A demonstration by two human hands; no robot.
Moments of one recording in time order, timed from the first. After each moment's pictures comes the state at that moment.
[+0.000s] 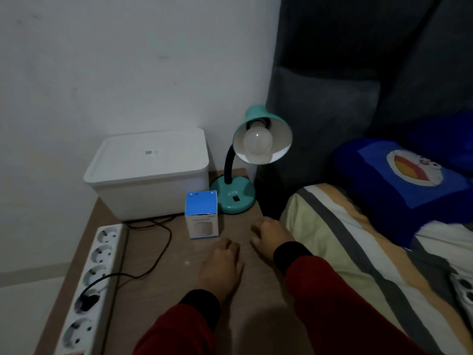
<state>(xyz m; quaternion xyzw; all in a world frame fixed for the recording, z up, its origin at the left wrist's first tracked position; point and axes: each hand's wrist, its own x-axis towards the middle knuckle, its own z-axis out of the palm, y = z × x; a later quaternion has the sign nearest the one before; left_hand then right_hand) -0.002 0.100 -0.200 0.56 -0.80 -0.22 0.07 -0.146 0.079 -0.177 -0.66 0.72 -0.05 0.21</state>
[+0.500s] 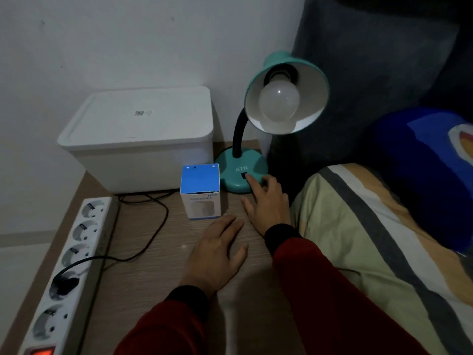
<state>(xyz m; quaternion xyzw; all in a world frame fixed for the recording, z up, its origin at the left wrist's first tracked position) 0.016 0.089 -0.247 0.53 -0.81 -0.16 0.18 -0.133 0.029 -0.232 -0.67 0.72 -0.19 0.06</state>
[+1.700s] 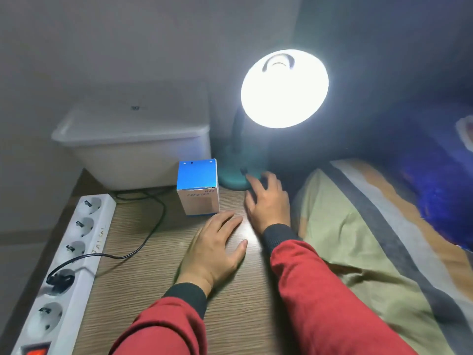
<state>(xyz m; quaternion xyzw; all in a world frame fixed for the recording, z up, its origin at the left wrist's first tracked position) 0.014 0.088 -0.248 0.55 -0.79 -0.15 0.22 -0.130 0.028 -0.240 -0.65 0.71 -0.26 0.02</state>
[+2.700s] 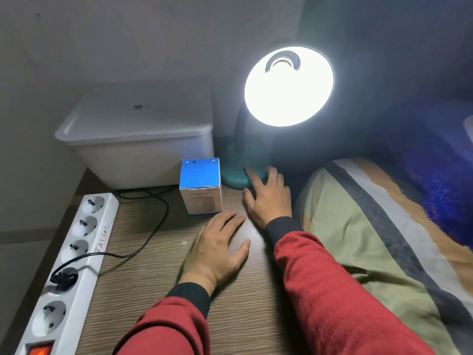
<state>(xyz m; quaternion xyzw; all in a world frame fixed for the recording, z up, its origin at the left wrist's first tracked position) 0.015 0.084 -0.252 0.53 -0.80 -0.15 0.23 -0.133 0.016 -0.235 -0.67 0.72 -0.17 0.04</state>
